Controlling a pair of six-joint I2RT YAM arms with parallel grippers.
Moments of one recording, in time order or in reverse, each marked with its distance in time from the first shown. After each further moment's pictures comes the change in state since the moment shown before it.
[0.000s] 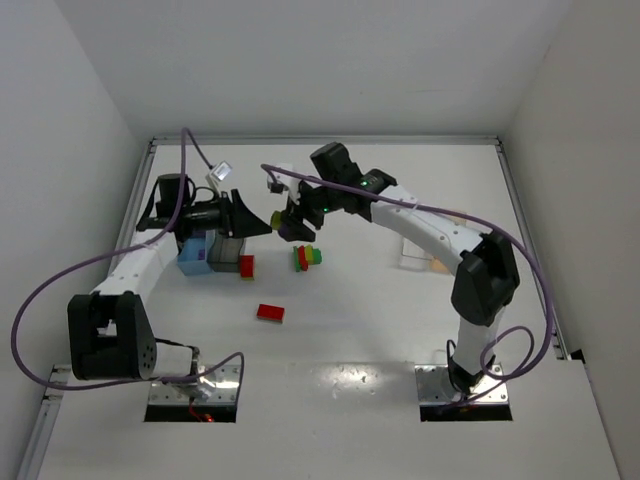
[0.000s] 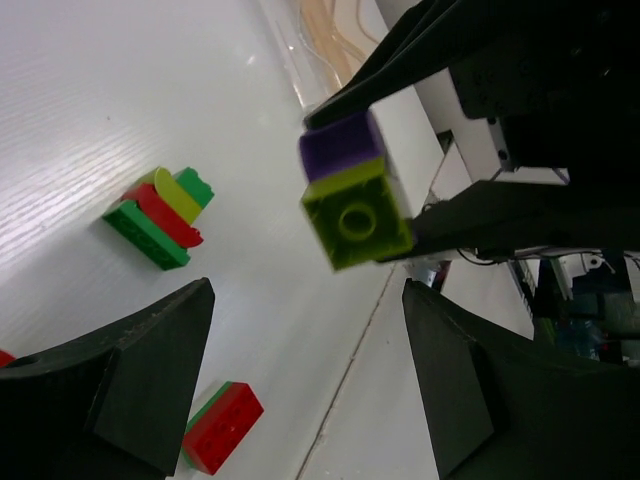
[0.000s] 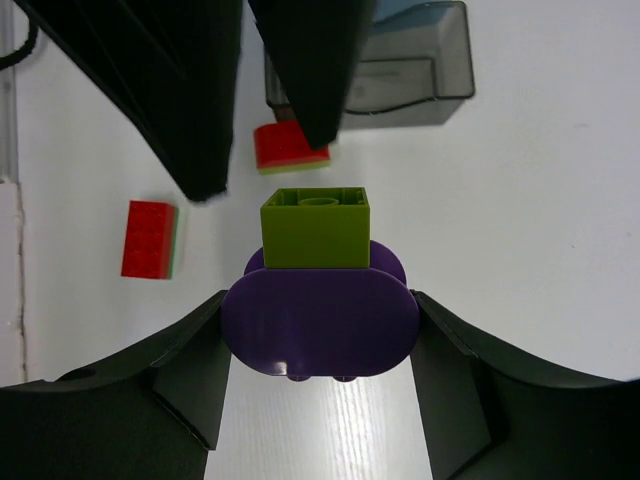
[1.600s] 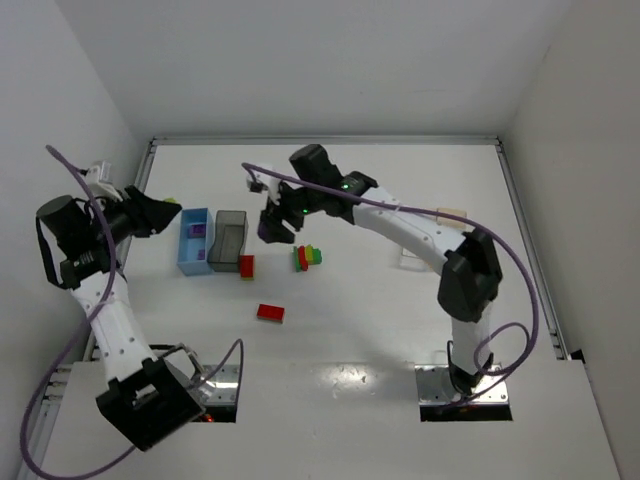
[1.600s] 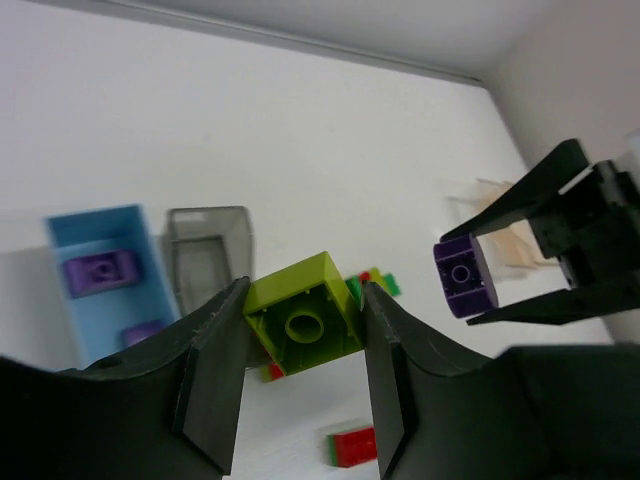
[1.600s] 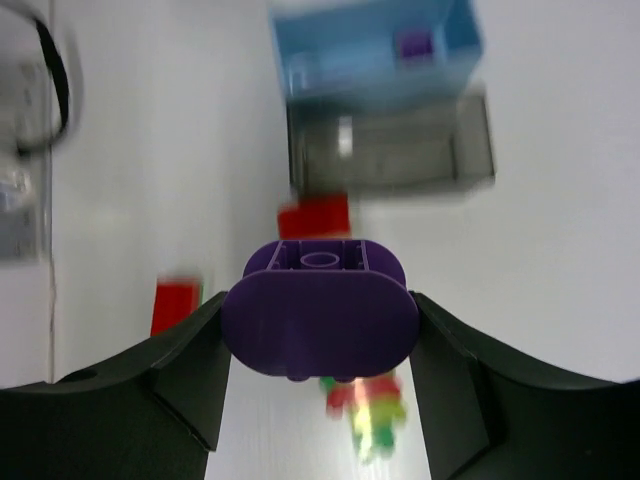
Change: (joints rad) left arm 0.576 -0.338 0.029 -0.099 -0.045 0.073; right arm 0.071 0.053 0.049 0.017 0.028 0.086
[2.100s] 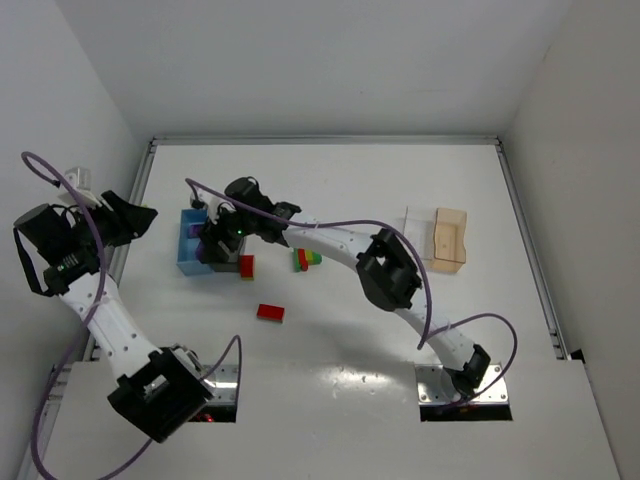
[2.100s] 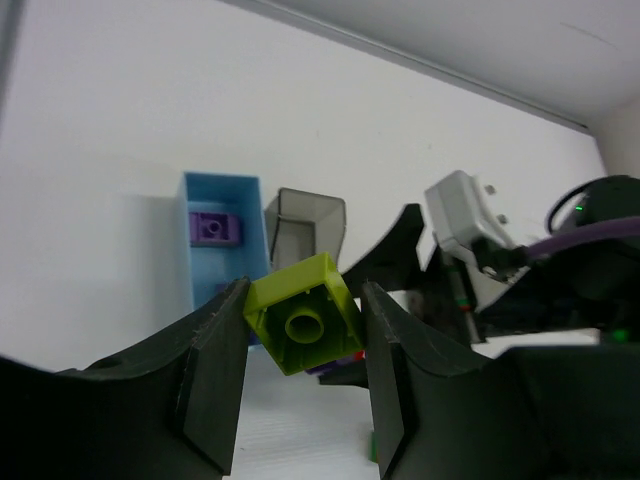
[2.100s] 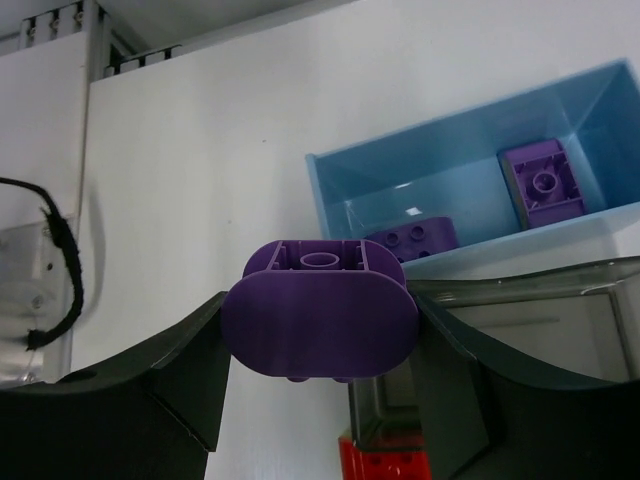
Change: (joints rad) left arm 0.163 -0.064 0.067 -0.180 -0.174 0.105; right arm 0.175 0.555 0.476 0.293 -0.001 0.365
